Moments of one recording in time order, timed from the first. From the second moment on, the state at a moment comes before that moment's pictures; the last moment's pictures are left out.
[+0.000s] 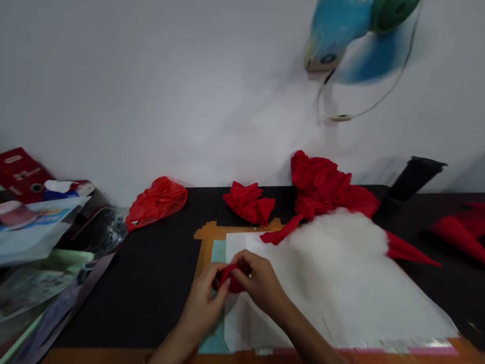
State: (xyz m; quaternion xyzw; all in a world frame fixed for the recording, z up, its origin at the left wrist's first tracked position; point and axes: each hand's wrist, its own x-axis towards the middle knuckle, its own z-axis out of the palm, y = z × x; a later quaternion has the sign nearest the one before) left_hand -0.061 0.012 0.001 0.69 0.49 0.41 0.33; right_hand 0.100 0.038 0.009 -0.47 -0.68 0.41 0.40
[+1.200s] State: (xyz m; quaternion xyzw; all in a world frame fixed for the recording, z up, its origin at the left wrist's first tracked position) left_hand 0.009 0.026 -0.037 0.71 0.48 0.27 0.44; right_hand 0.183 -0.001 -0.044 -0.54 -0.69 0.36 0.31
